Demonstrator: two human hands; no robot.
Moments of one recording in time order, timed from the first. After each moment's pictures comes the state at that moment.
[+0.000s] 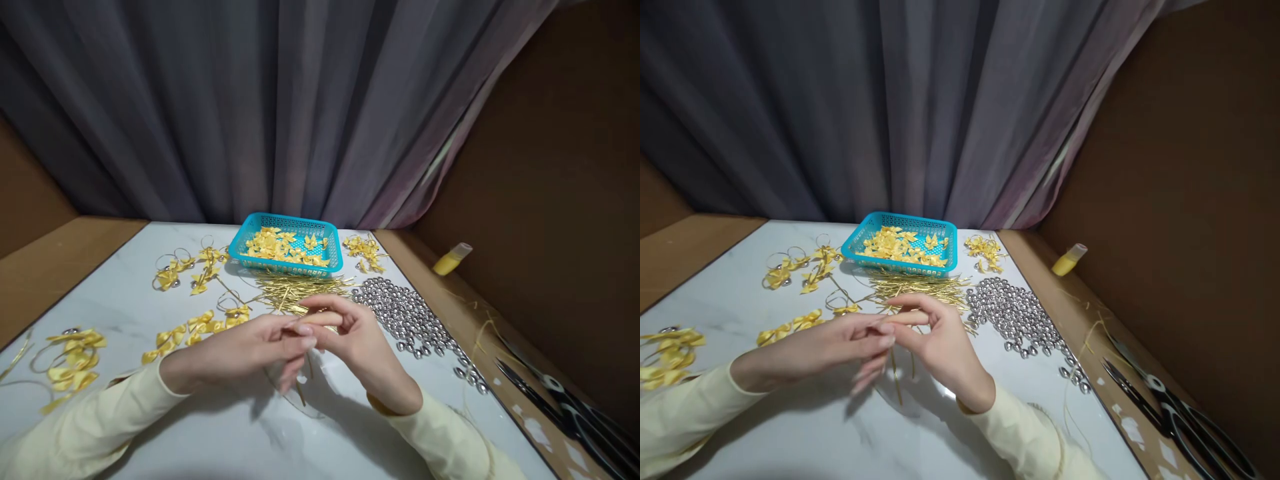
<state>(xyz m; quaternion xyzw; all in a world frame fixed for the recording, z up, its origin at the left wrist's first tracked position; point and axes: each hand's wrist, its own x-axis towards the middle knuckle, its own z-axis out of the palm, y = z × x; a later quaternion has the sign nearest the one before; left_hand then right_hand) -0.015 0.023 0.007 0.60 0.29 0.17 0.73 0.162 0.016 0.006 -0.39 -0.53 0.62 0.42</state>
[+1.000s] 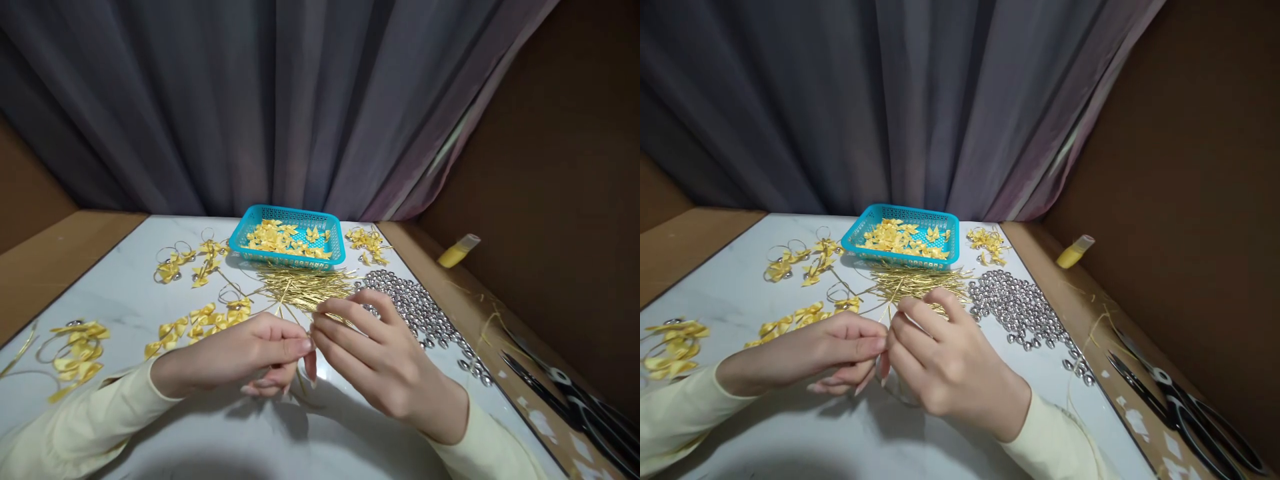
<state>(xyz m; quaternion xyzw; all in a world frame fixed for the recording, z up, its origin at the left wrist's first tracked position) -0.017 0.015 0.009 0.53 0.28 0.14 0.79 0.185 0.002 0.027 -0.19 -0.93 -0.14 0.28</state>
